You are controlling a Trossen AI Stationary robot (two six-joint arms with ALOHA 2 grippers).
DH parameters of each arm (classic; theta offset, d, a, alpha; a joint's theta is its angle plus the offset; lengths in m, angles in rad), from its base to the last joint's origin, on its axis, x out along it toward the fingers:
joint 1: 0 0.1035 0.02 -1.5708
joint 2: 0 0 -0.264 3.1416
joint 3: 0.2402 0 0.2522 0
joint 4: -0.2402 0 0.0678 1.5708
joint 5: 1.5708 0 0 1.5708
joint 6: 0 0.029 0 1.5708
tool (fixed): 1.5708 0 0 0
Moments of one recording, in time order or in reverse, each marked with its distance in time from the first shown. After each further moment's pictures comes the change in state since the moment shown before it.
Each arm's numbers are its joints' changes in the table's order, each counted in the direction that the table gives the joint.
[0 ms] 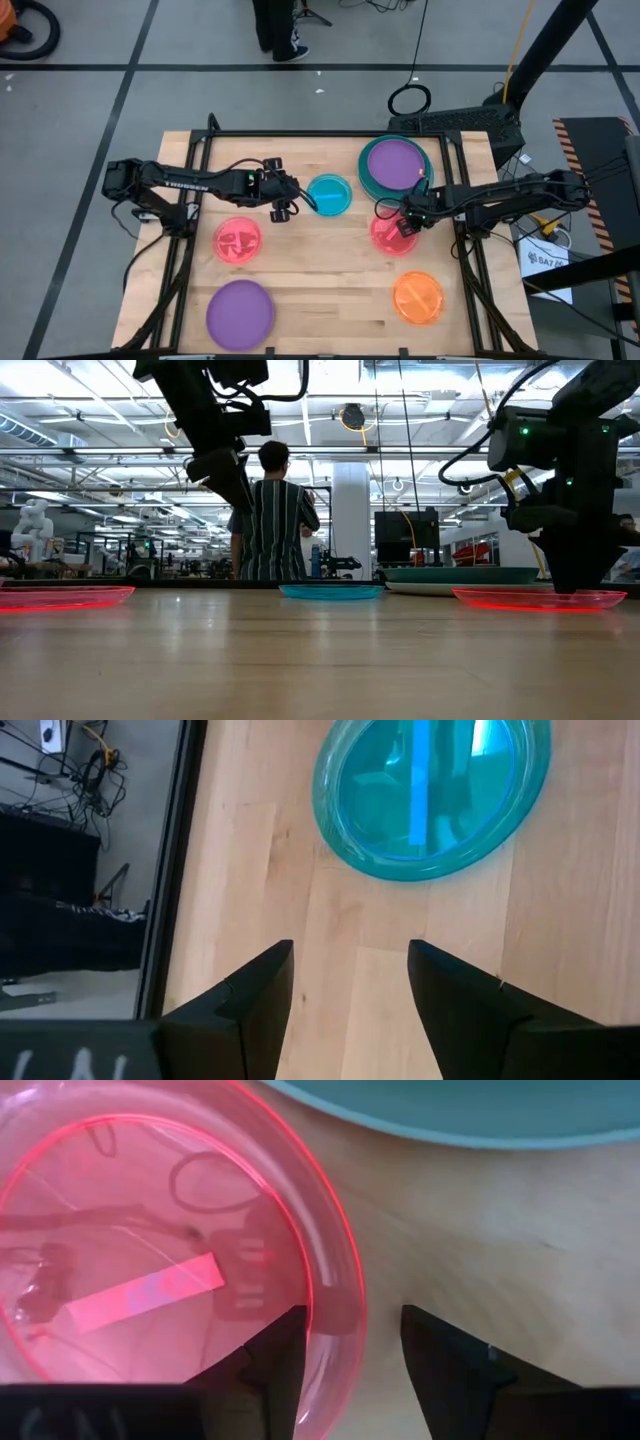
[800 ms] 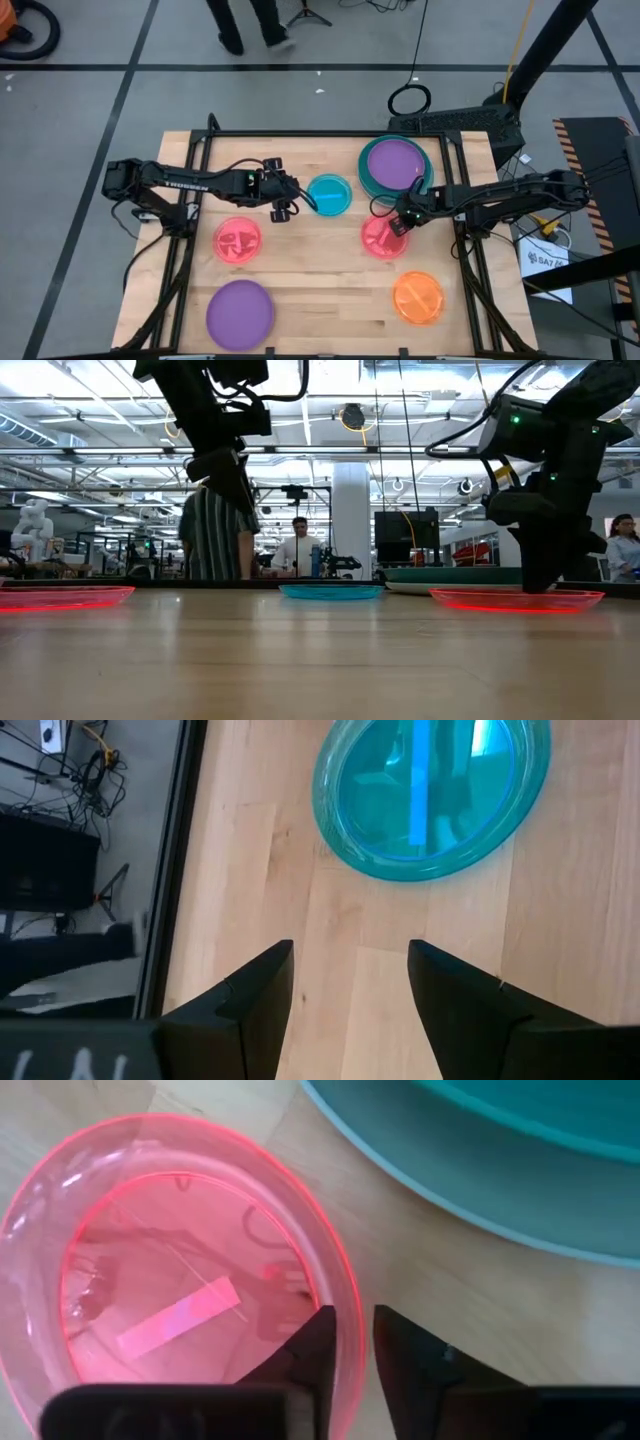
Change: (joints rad) left arm 0.000 0.000 0.000 0.002 0.000 0.000; right arm 0.000 0.002 -0.002 0.171 0.015 -0.088
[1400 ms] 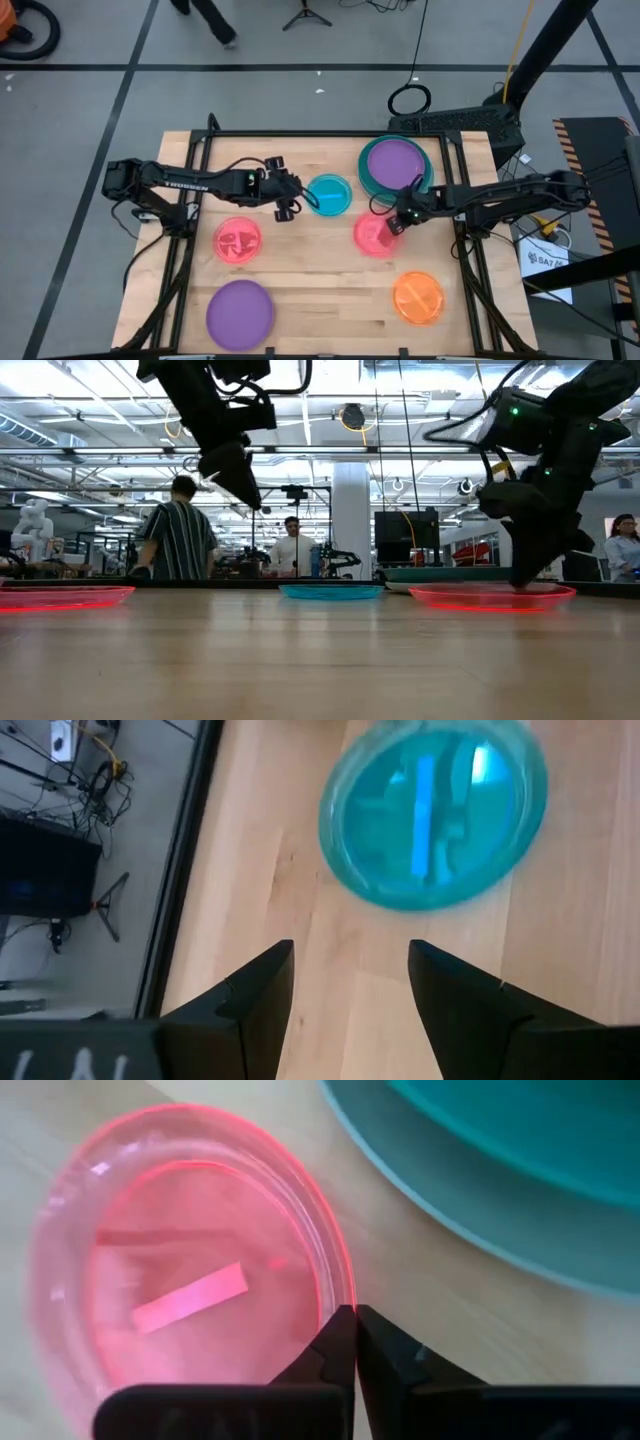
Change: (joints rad) left arm -0.004 0.000 0.000 0.067 0.001 -0.023; right arm 0.000 -0.021 0.000 0.081 0.007 -0.027
